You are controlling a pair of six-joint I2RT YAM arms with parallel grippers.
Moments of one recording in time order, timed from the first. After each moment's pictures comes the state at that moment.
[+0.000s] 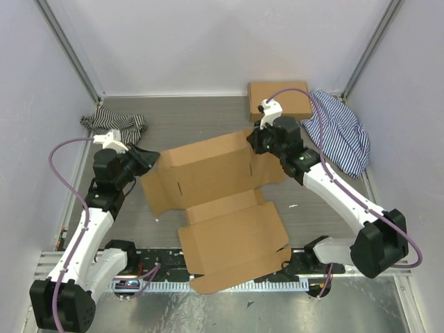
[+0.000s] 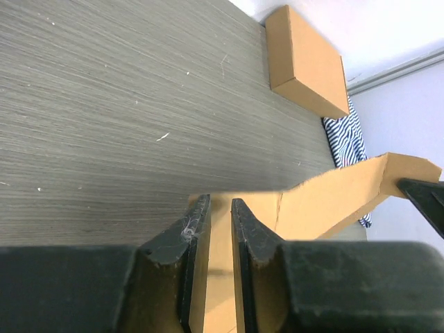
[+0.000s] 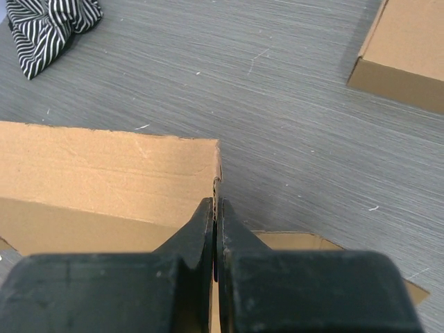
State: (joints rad) left arm -0.12 0.84 0.60 -0.04 0.22 -0.74; right arm 0.50 1.26 1.01 -0.11 -0.03 0.16
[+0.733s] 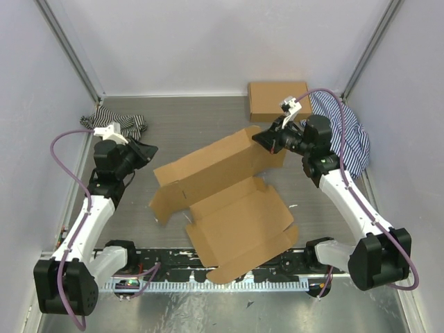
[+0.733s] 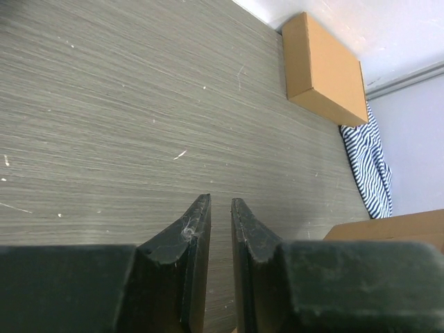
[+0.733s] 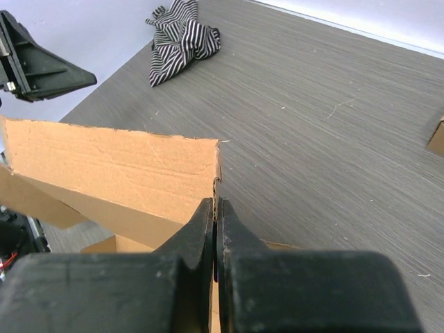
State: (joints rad) left arm -0.07 0.98 0.64 0.02 0.25 -0.69; right arm 0.22 1.17 0.92 0.06 -0.66 0.18
